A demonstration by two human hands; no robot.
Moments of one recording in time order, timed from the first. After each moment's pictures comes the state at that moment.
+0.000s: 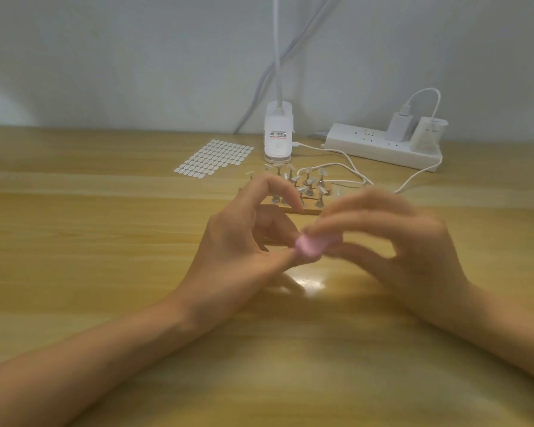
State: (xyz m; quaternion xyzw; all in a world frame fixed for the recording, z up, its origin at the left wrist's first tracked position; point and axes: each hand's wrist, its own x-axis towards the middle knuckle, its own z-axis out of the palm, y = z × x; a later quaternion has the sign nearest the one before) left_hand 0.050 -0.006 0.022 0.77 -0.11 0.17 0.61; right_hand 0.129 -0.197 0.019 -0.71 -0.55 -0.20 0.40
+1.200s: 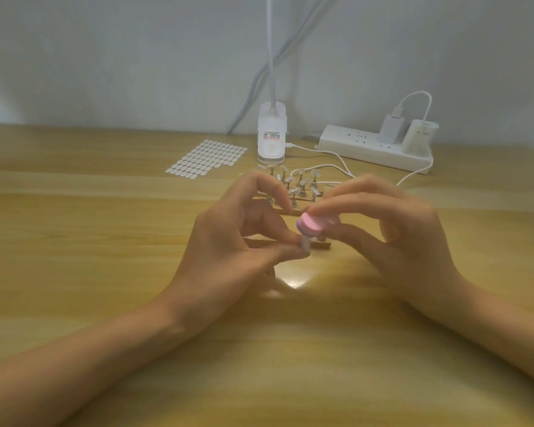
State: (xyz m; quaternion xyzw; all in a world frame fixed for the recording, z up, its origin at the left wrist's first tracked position) left_hand 0.052 -0.007 0.021 0.76 -0.11 0.19 0.62; right_hand 0.133 -0.195 0.020 -0.70 -0.52 -0.17 0.46
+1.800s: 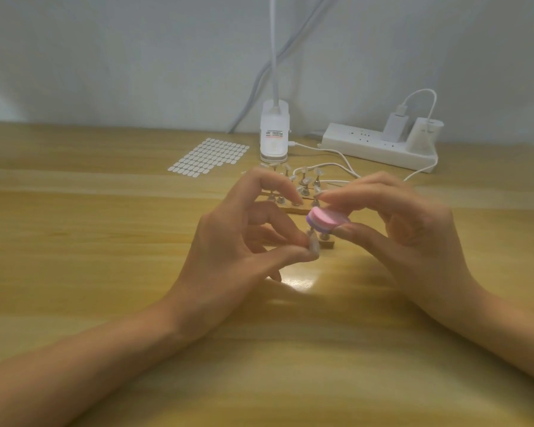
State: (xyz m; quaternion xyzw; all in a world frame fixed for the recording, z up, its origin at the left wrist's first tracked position) left_hand 0.050 -0.006 0.019 0.76 -0.13 0.20 0.61; right_hand 0.140 -0.200 0.015 -0.69 -0.48 -0.14 0.53
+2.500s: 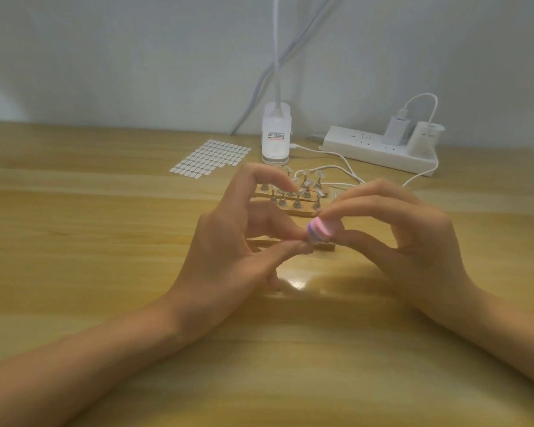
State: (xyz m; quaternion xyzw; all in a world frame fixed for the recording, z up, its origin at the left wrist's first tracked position) left_hand 0.052 -0.004 0.019 0.76 -0.13 0.22 0.60; right_hand 0.137 -0.199 0.019 -0.71 -0.52 -0.20 0.44
